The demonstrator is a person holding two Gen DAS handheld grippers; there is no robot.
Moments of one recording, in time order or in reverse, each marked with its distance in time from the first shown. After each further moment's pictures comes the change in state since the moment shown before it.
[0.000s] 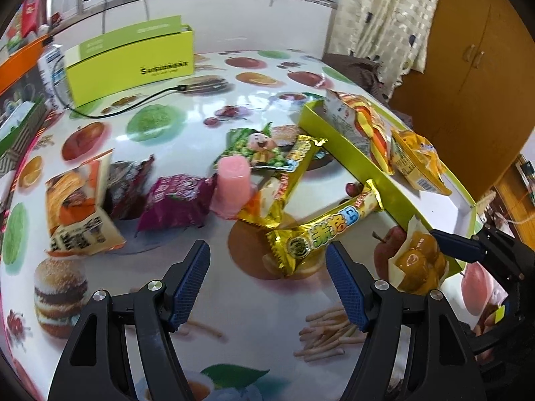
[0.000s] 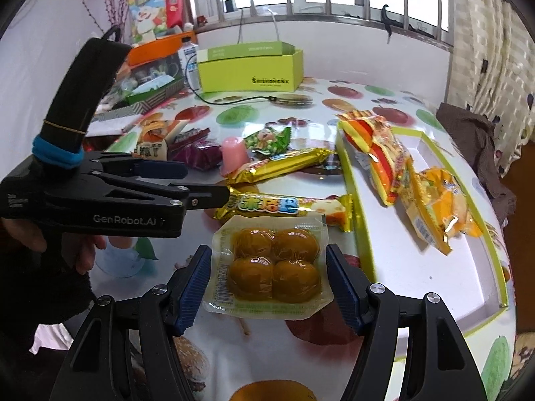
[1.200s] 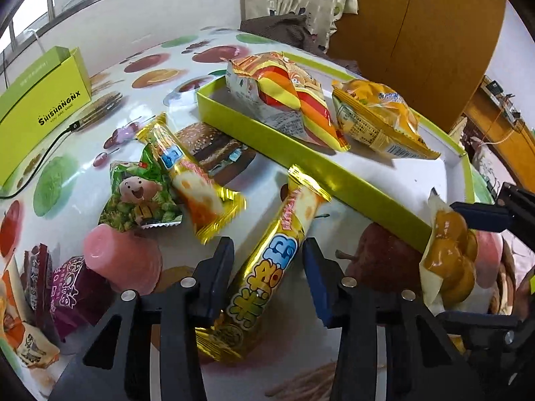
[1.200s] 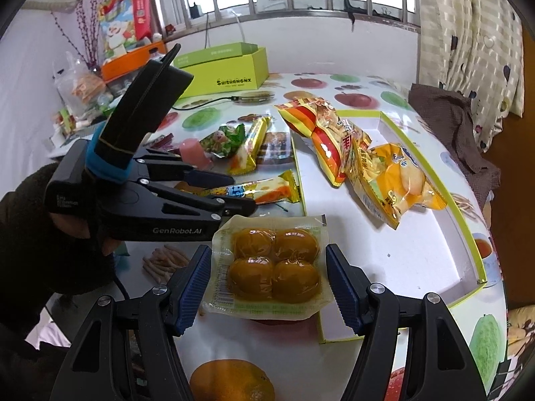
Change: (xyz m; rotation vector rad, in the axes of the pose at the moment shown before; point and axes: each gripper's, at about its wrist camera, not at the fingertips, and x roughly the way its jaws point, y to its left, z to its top) left arm 0.061 -0.060 0.027 0.310 0.112 -0.116; right arm -0.016 -0.037 -0.012 0.096 0.006 -0.051
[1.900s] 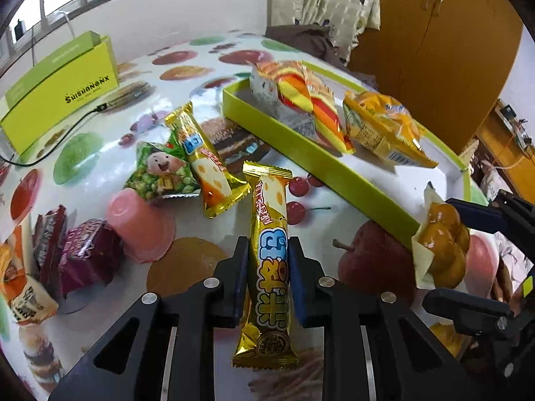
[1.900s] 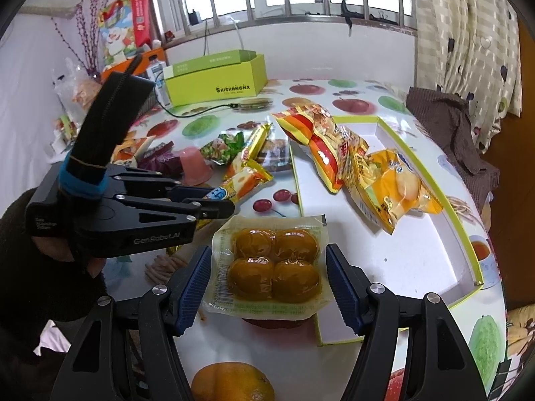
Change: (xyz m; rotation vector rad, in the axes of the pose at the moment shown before) left arm -0.020 0.002 -0.012 -0.114 -0.042 0.035; right arm -0.005 -0.001 0.002 0.007 -0.027 0.003
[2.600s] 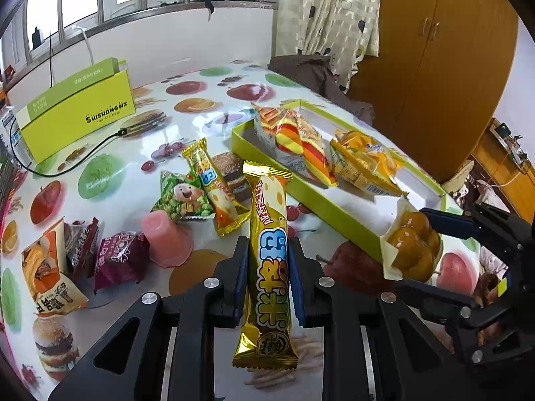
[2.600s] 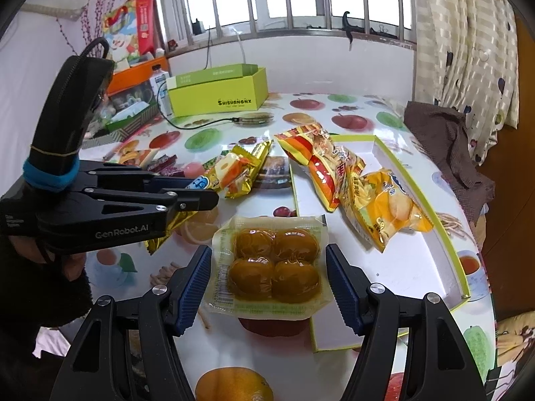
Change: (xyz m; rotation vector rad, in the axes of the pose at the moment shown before) left arm -0.045 -0.003 0.004 -0.019 -0.099 0.009; right arm -0.012 0.002 0.009 -0.016 -0.045 -0.014
